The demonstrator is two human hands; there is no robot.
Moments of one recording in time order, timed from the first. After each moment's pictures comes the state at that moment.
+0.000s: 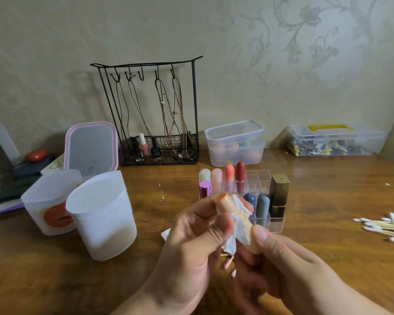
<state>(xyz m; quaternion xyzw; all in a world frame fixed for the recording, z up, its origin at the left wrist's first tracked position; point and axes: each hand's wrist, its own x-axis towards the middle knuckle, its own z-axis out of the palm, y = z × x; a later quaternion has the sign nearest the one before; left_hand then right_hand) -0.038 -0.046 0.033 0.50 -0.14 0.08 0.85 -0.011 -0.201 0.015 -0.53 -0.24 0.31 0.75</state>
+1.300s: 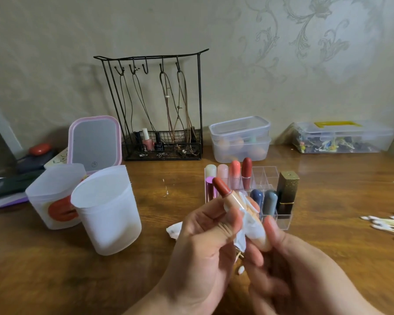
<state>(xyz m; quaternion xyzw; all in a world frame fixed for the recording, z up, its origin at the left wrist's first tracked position) -0.038 -0.052 0.027 0.42 -0.12 0.03 0.90 -0.026 -0.187 0.030 -0.46 -0.12 0.38 0.79</state>
